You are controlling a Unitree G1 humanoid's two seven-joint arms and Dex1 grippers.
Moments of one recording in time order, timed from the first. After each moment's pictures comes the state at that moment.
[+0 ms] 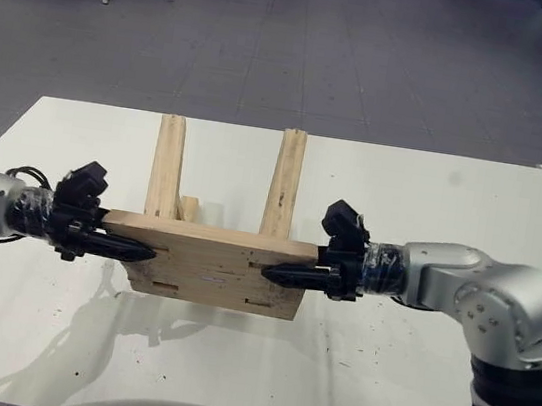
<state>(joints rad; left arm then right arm) -0.34 0.93 0.08 -0.33 -0.89 1.19 -1.16 -0.40 -0.80 -0.08 -0.45 1.09 1.32 0.85</state>
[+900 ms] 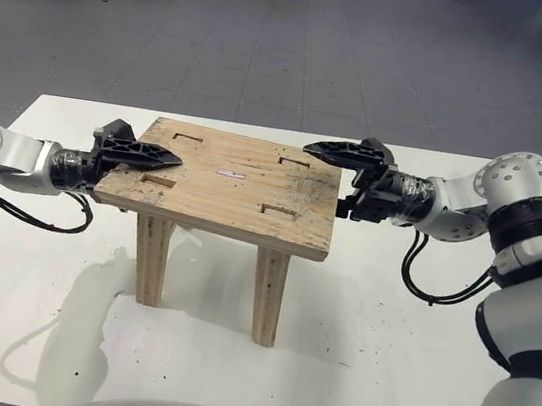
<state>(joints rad) -0.85 0.77 -0.15 0.70 -1.56 1.61 -0.64 -1.14 -0.89 0.85 0.92 1.97 1.61 0.94</state>
